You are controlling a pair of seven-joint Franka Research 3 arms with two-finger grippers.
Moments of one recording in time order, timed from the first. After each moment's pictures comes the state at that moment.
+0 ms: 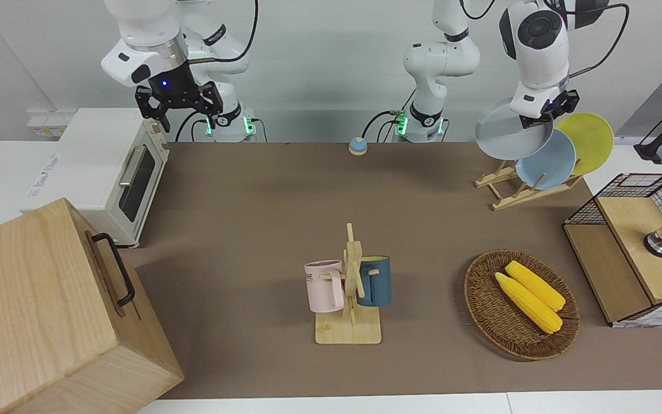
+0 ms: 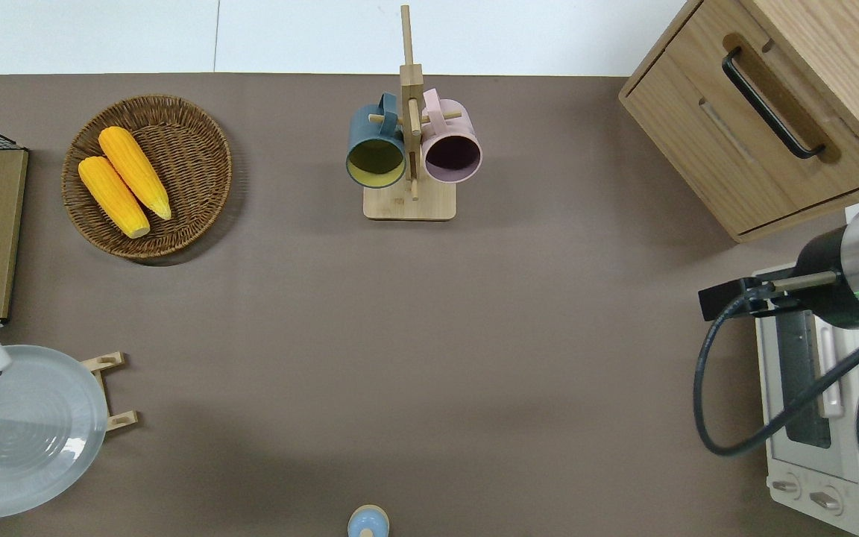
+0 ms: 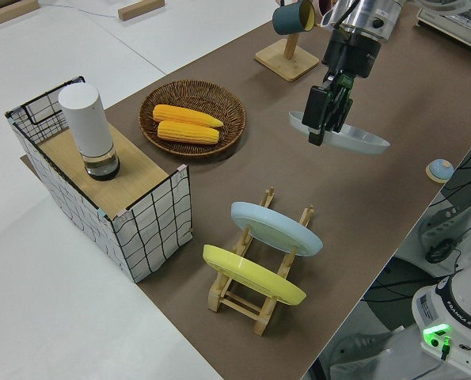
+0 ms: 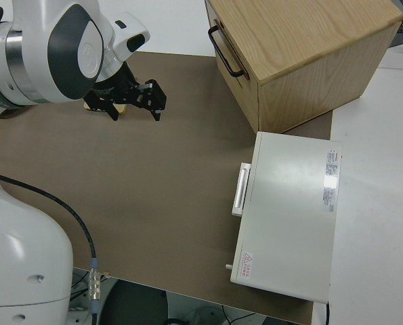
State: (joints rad) left arm -0.06 -0.33 0.04 -2.13 0.64 1.56 -0.05; right arm -0.05 -0.02 0.19 -1.50 0.00 1.42 0.06
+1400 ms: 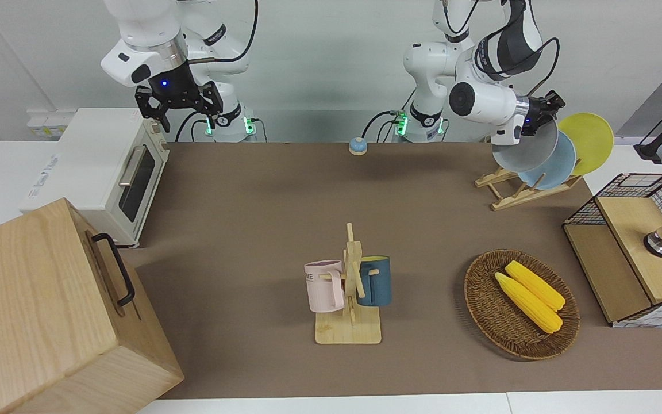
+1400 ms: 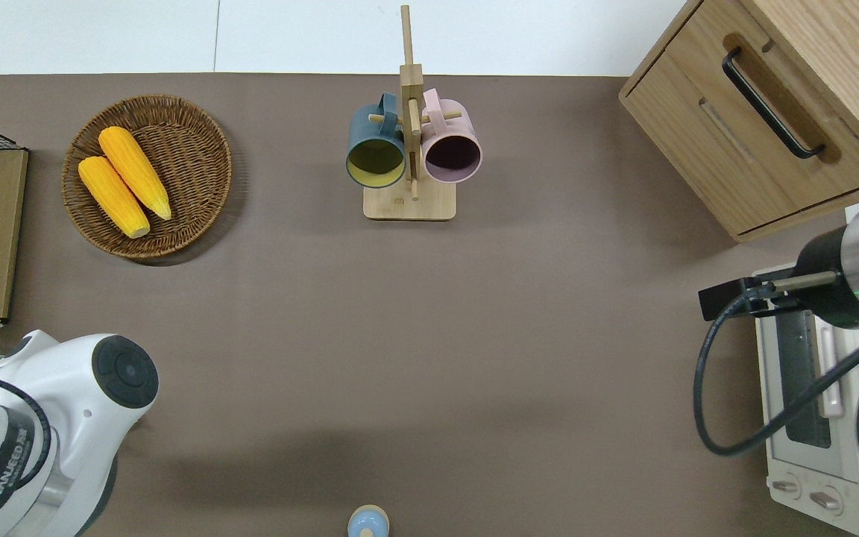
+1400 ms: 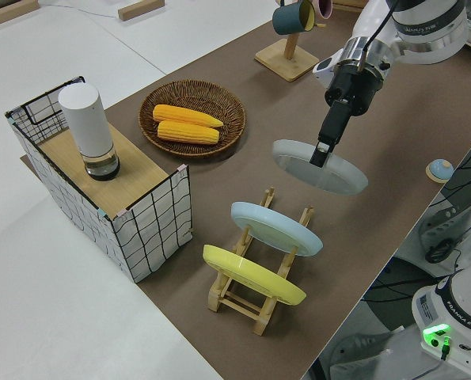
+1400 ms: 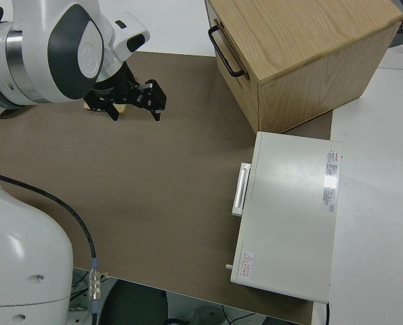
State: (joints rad) left arm -0.06 -0.27 -0.10 -2.34 1.05 1.43 -0.59; right arm -0.05 -0.02 0.19 -1.50 0.00 1.42 0.06
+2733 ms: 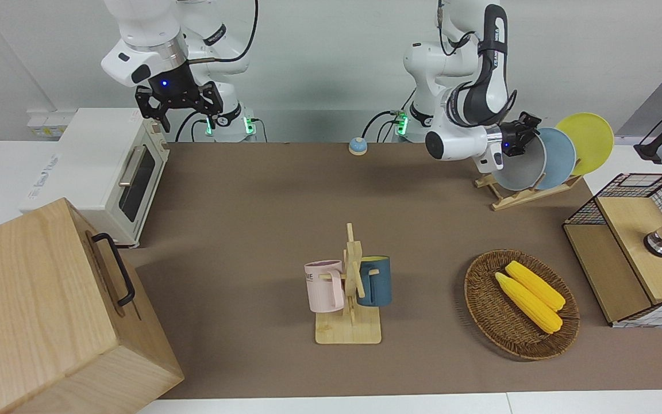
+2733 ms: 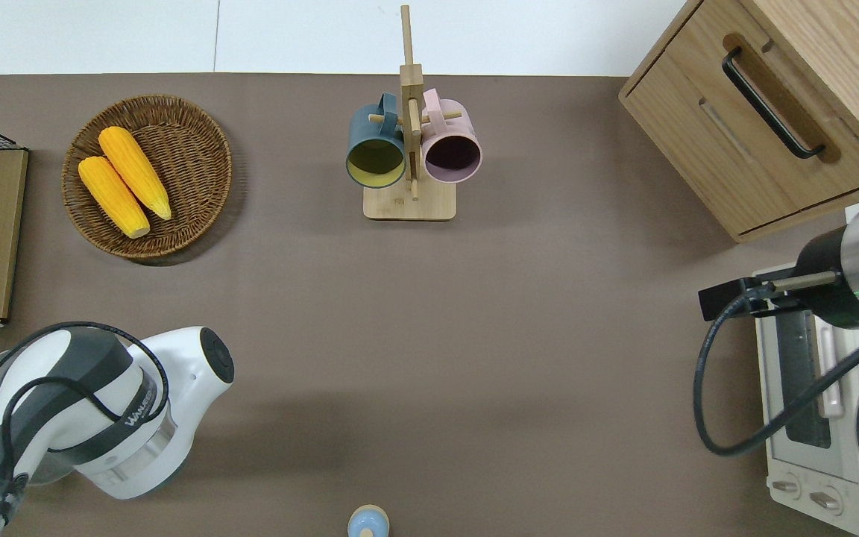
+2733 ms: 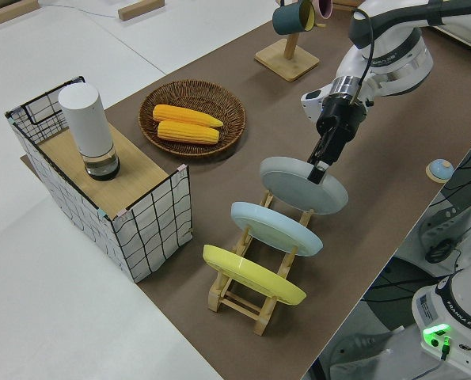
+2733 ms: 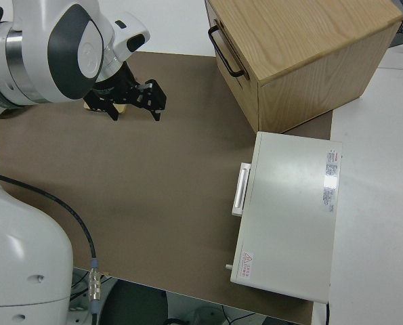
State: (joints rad) left arm -0.10 -0.06 -0.14 -2.37 1.10 1.33 -1.04; right arm -0.05 -0.02 0.19 -1.50 0.00 1.42 0.06
